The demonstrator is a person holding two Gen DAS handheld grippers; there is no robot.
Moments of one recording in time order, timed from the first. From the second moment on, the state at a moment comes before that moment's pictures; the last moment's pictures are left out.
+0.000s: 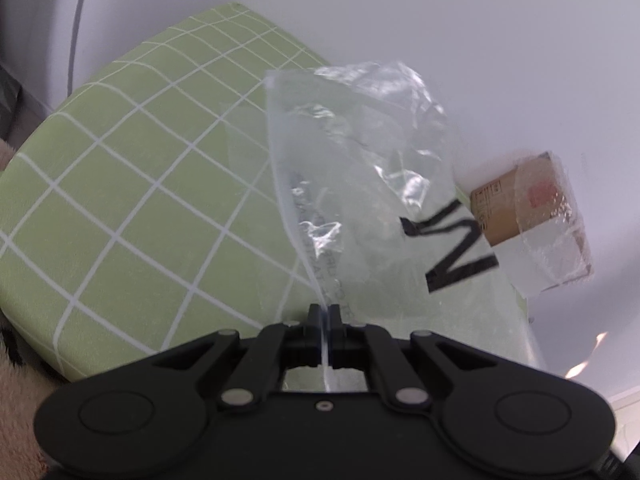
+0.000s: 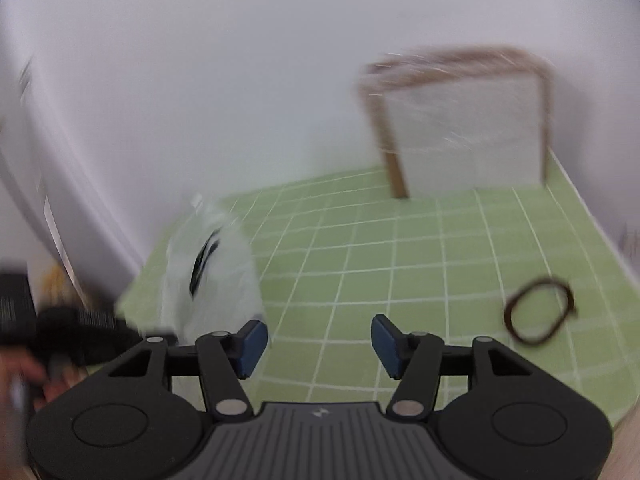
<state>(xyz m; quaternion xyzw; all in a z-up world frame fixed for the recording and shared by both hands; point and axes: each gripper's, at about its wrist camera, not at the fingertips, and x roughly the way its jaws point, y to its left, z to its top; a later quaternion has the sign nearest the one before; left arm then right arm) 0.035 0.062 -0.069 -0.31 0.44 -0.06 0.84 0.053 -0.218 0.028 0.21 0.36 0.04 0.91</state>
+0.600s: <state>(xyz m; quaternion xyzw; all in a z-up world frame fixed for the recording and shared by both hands) 0.025 0.063 -0.071 -0.33 0.44 -0.06 0.83 0.071 -0.201 0.015 0.16 0.34 -0.07 0.92</state>
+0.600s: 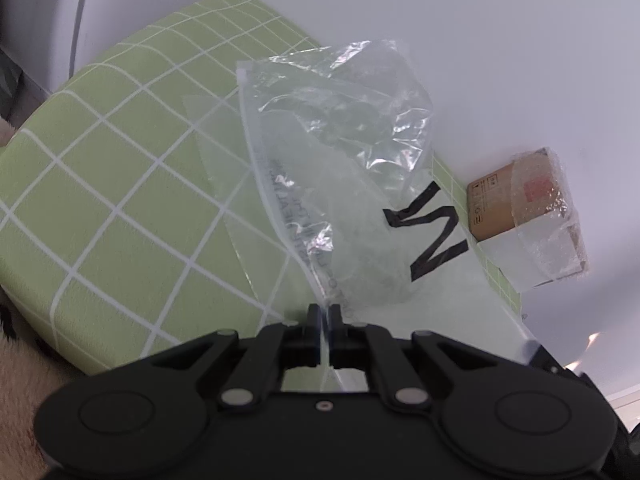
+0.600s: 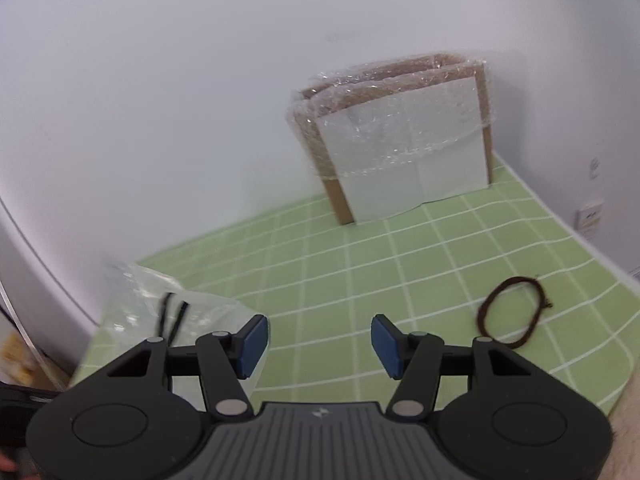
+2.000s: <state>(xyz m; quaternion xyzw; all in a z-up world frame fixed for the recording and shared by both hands) 0.021 0.083 -0.067 -0.34 0.46 -0.05 0.82 0.094 -0.138 0.010 0.09 0.34 0.05 0.94</state>
